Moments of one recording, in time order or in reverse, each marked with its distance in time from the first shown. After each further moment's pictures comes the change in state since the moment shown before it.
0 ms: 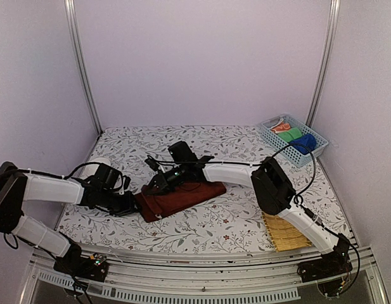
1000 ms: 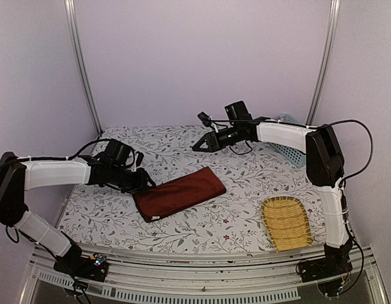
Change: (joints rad) left arm -0.075 0.023 0.288 -0.129 -0.038 0.005; right arm -0.299 -0.510 -0.443 -0.113 0.096 -0.459
